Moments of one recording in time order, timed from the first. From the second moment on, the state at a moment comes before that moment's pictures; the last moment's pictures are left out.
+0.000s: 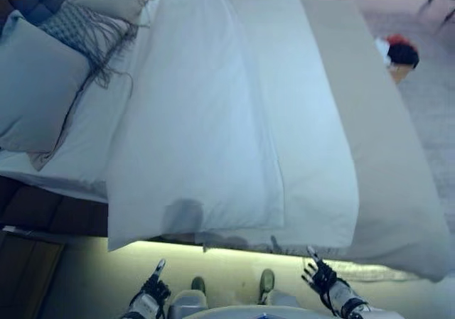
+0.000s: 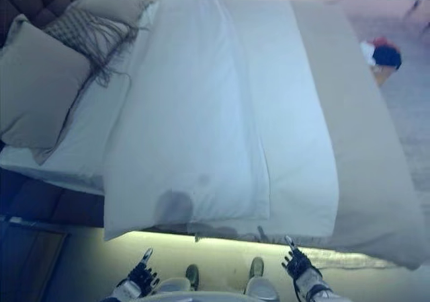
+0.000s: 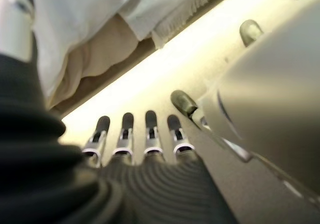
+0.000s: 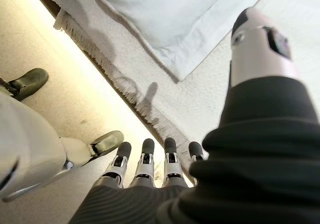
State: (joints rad) left arm -0.06 0.19 -0.02 1.29 -0.95 0.01 0.04; right arm -0.11 -0.21 -0.02 1.30 0.89 0.04 0.10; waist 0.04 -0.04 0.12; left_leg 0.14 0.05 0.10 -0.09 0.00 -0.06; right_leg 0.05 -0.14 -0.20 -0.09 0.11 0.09
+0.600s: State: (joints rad) left arm -0.20 0.14 -0.20 1.03 -1.13 -0.11 -0.16; right arm -0.40 -0.30 0.02 1.27 0.94 0.02 0.11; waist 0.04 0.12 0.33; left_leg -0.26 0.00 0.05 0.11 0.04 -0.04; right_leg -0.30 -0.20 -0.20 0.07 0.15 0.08
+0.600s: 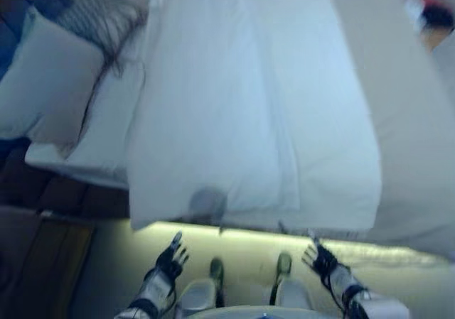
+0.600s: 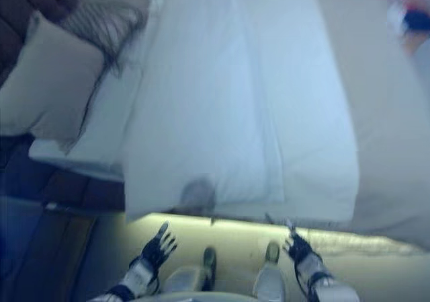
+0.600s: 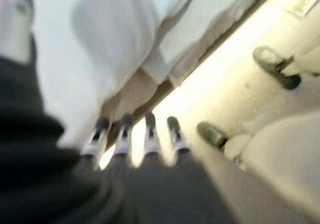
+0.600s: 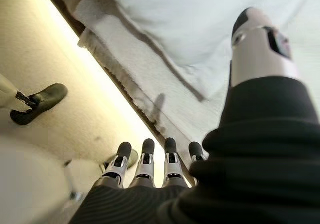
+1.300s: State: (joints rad) left arm -0.30 0.16 -0.31 0.69 -1.32 -0.20 -0.16; right arm -0.83 -0.46 0.06 1.18 1.03 -0.02 0.10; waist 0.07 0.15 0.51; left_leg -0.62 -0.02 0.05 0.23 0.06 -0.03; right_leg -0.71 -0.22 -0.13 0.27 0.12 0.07
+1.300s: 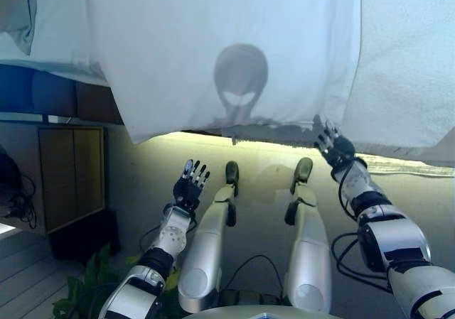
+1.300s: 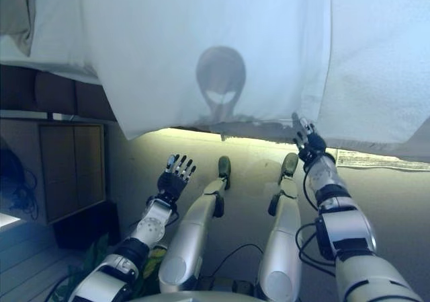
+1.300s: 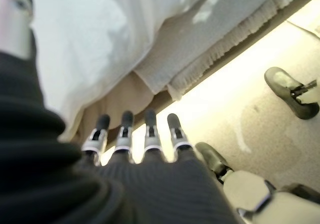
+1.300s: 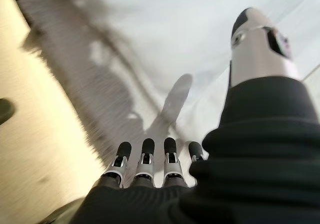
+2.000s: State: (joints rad) left arm -0.30 0.18 -0.32 0.65 -1.35 -0.20 -0.16; right arm -0.91 -0.53 0.17 1.10 0.98 -0.01 0.11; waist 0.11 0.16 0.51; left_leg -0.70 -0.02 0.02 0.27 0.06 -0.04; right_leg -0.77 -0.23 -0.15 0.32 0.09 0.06
